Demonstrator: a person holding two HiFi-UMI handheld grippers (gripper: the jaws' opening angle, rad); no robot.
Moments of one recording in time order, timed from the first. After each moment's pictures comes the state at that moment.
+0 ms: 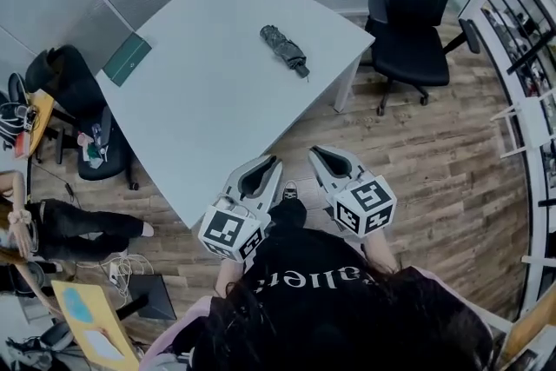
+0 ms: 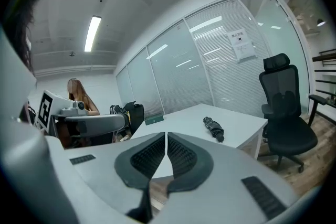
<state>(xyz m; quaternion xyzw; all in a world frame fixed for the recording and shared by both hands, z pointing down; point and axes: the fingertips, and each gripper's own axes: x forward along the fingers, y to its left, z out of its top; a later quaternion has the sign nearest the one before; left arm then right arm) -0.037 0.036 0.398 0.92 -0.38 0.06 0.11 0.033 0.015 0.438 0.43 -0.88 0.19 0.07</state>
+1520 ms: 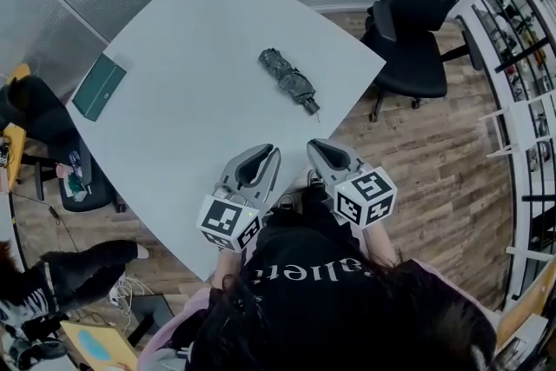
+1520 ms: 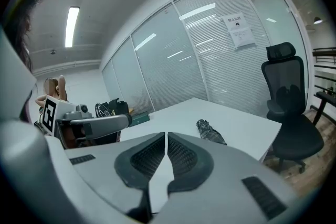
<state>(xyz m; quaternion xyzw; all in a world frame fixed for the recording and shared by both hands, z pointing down) -0.075 -0.172 0.425 0.92 -0.35 0.05 0.16 0.000 -0.178 0.462 0.45 -0.85 0.24 0.10</state>
